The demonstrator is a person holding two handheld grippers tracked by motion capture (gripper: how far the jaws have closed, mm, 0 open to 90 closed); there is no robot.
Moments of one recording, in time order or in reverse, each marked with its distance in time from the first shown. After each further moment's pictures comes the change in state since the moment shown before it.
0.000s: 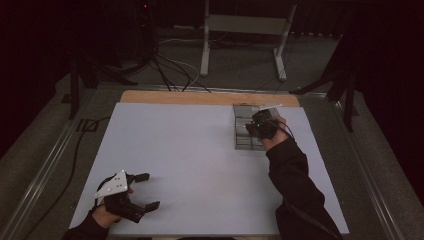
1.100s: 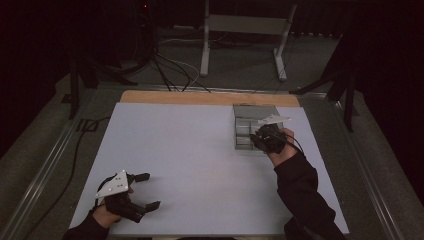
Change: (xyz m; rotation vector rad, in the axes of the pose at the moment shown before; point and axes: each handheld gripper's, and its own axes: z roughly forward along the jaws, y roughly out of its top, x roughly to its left) left arm 0.000 0.000 0.001 0.003 0.004 0.002; right arm 0.012 -0.032 -0.039 -0.043 0.015 -0.043
